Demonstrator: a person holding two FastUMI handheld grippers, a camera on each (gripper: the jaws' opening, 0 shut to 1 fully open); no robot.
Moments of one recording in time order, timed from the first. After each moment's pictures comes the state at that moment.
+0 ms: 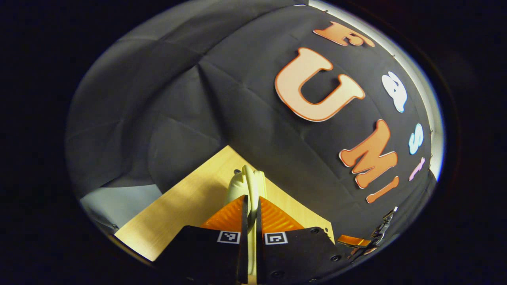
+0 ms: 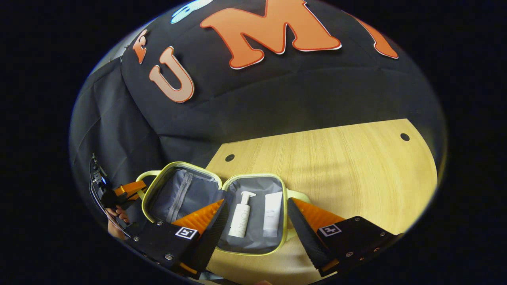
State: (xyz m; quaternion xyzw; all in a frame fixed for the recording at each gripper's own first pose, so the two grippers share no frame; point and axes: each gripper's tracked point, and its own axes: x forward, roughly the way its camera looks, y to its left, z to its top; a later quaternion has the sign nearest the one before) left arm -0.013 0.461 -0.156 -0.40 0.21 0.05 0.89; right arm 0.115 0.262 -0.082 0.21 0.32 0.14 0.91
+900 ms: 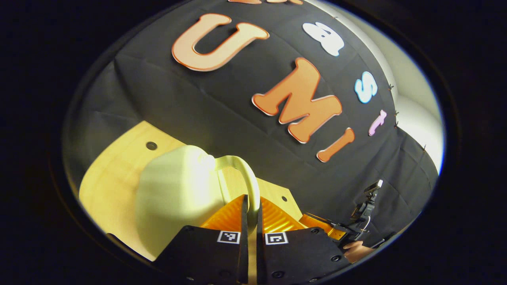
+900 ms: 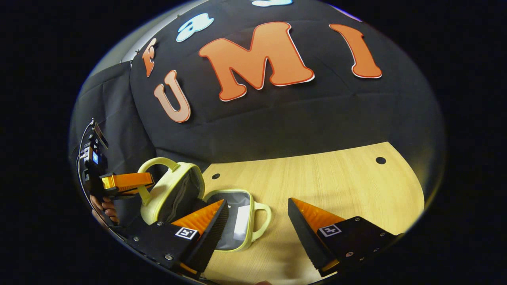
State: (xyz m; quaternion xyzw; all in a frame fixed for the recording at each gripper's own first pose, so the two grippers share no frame) left arm 0.030 0.182 -0.085 -0.36 0.25 -0.18 0.88; right arm 0.079 0.157 -0.067 0.18 0.24 0.09 0.95
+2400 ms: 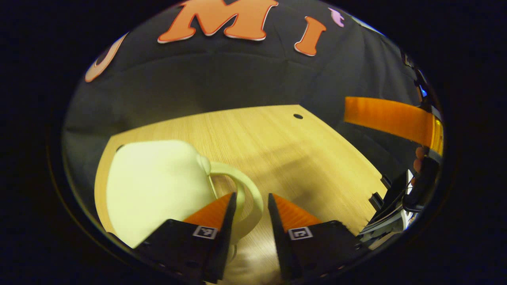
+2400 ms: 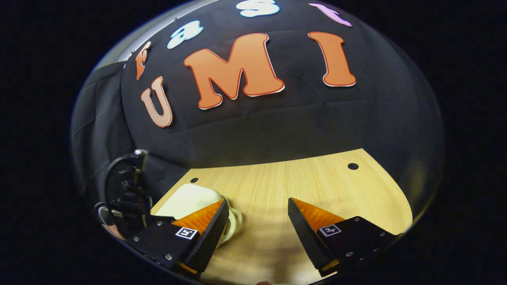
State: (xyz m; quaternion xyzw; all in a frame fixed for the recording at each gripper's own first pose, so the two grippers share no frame) left arm 0.000 0.023 -0.212 -0.02 0.36 -0.23 0.91; right arm 0.060 0.093 -0.073 0.15 0.20 0.03 0.97
